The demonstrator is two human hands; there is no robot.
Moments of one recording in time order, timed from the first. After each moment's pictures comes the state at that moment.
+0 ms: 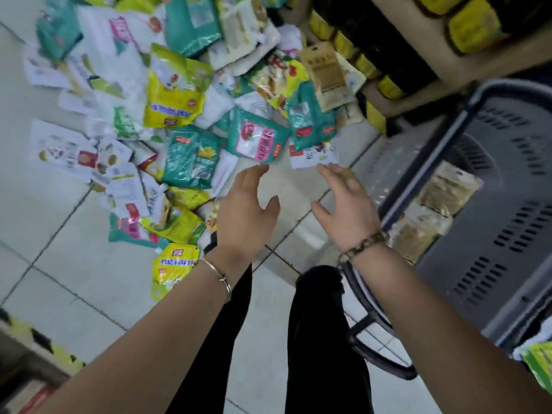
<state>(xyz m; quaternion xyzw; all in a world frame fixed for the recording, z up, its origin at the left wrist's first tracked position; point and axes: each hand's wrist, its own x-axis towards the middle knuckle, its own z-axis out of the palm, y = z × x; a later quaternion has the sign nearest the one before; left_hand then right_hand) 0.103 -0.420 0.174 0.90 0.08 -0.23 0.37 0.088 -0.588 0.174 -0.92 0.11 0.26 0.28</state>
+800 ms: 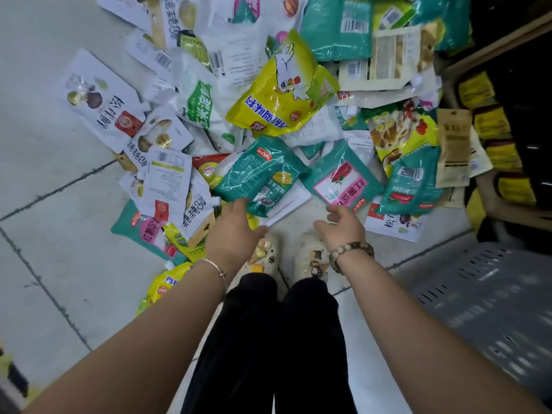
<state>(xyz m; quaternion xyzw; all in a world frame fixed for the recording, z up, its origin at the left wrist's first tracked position) 0.140 -0.218 -0.027 0.85 0.26 -0.36 0.28 0.181 -0.402 -0.041 -0.81 0.29 0.40 0.31</state>
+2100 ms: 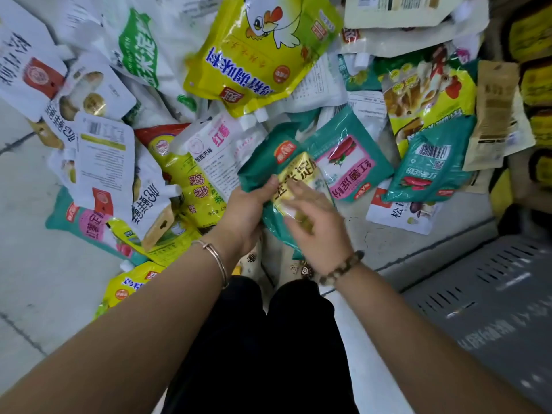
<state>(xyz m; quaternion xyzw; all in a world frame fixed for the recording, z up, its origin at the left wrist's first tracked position) 0.173 -0.280 -0.115 0.35 0.52 -0.23 0.74 0.169 -0.405 -0.101 -0.85 -0.02 0.33 0.41</state>
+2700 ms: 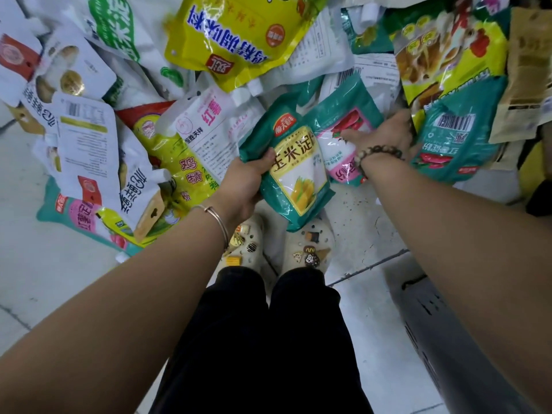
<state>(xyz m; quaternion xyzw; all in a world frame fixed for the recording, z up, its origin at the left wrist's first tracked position) 0.176 -0.279 -0.170 0.41 0.53 -0.27 0.70 0.262 -0.474 -0.225 -0.91 0.30 0.25 0.11</state>
